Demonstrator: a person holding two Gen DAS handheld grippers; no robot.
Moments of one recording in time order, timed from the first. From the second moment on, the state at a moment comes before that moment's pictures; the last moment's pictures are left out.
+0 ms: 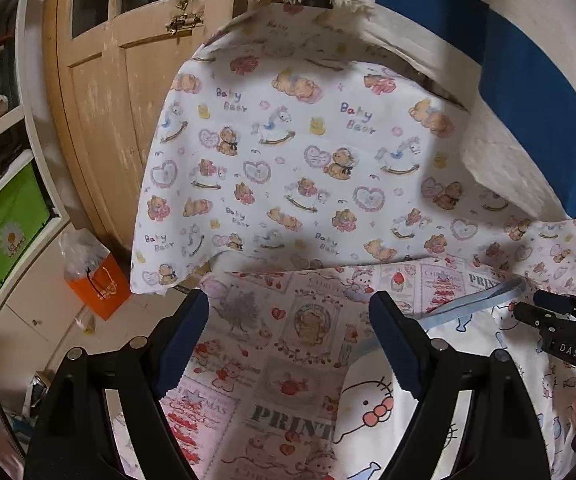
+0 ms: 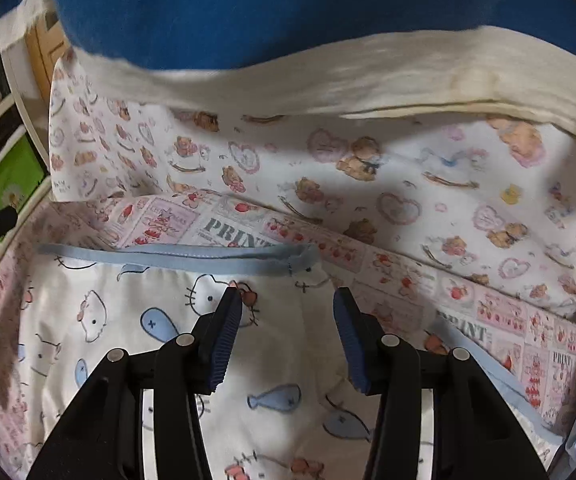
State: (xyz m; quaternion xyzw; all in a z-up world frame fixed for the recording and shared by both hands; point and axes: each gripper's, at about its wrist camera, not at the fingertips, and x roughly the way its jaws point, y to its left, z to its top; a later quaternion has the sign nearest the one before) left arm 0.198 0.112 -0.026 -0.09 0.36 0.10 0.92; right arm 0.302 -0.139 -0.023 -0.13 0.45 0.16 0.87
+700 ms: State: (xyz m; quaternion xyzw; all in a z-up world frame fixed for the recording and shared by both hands) left arm 0.211 0.100 -0.049 -0.14 0.42 -0.03 0.90; right arm 0.300 -0.221 -0.023 -0.06 0.43 0.07 0.90
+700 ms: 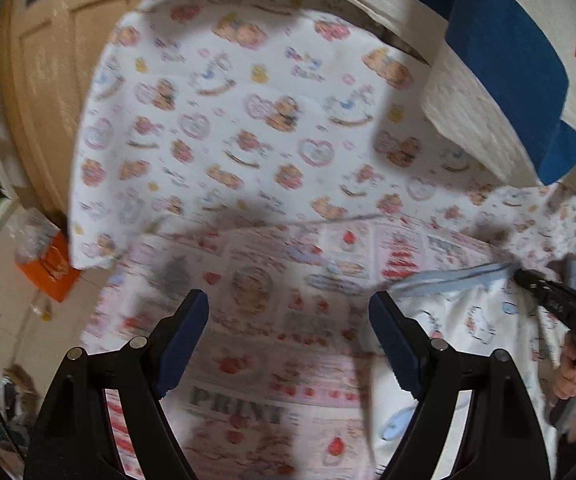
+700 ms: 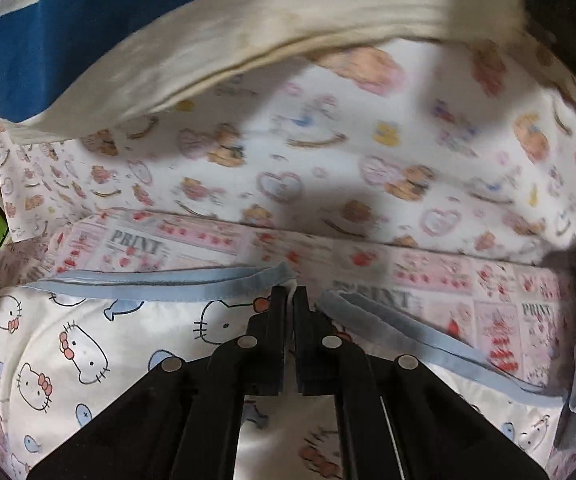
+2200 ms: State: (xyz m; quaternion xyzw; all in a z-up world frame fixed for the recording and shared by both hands) left arm 0.204 0.143 -0.051 -0.11 0.42 0.11 0.89; right arm 0.327 -0.127 -0.037 -0.05 0.44 0.14 0.89
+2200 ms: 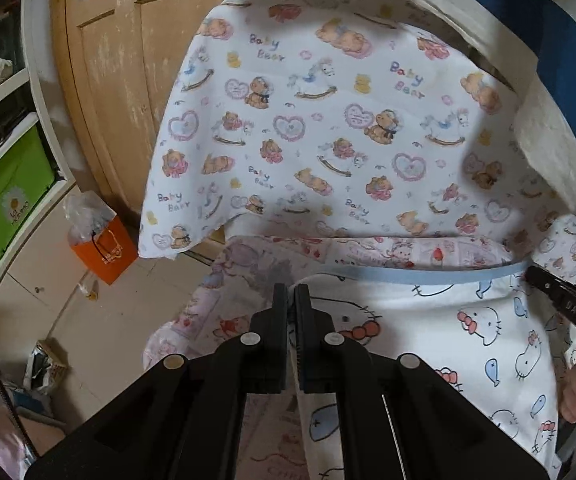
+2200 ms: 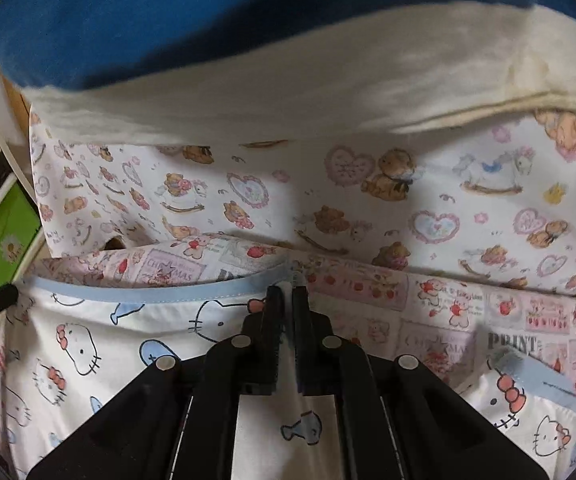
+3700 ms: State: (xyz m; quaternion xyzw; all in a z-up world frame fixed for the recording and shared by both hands) left arm 0.289 -0.168 -0.035 0.01 0.47 -0.17 0.87; right arm 0.201 -0.440 -0.012 0.05 0.41 -0.09 0.91
